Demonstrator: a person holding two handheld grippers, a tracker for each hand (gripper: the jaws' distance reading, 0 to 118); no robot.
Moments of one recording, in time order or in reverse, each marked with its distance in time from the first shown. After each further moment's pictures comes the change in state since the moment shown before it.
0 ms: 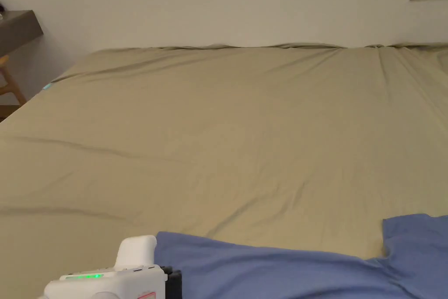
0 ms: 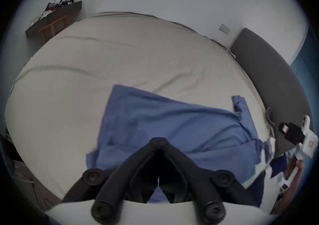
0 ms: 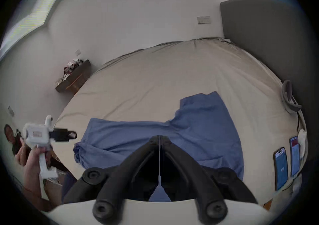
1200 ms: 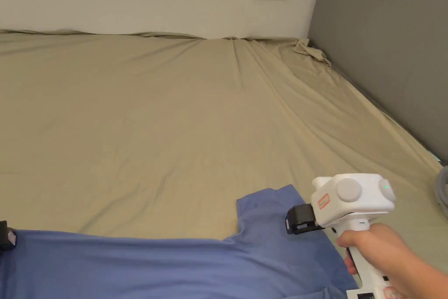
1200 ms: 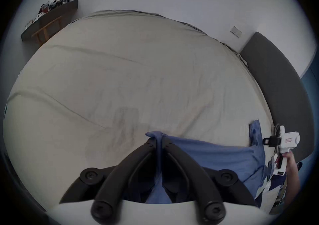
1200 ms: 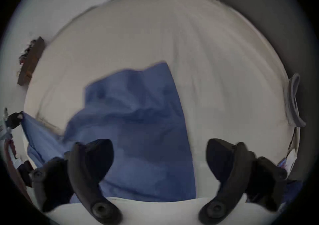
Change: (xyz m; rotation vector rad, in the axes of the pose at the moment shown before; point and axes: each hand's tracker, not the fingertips) left arm -0.010 0.111 -0.078 -0.051 -0.056 0.052; right arm 0.176 0.067 -0.212 -0.517 -0.325 -0.079
